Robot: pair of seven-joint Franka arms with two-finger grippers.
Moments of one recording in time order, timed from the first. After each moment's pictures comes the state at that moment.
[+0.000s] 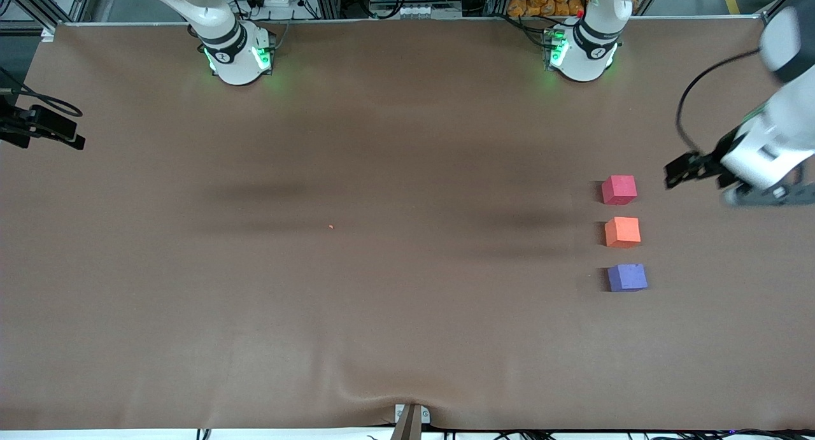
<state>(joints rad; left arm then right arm) 0.14 0.02 -0.19 -1.69 0.02 1.69 -0.05 -0.01 0.00 -0.08 -1.54 0.02 1.46 -0.04</state>
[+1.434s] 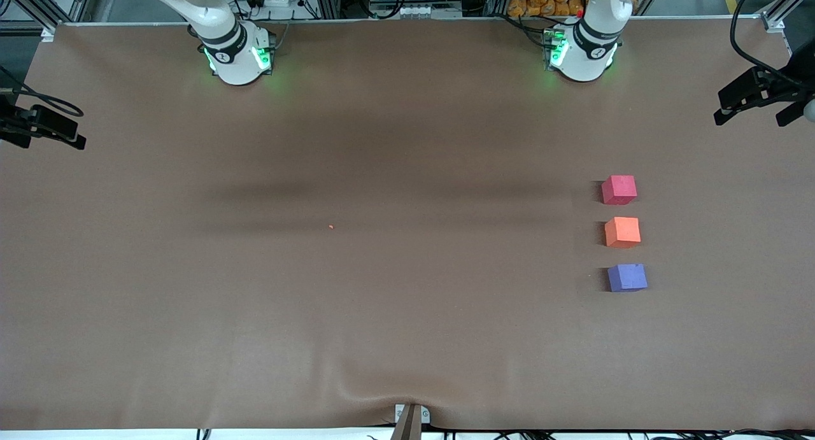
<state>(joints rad) 0.02 -0.08 -0.04 -1.55 -0.01 1.49 0.00 -0.01 0.00 -0.08 -1.54 0.02 1.46 -0.04</state>
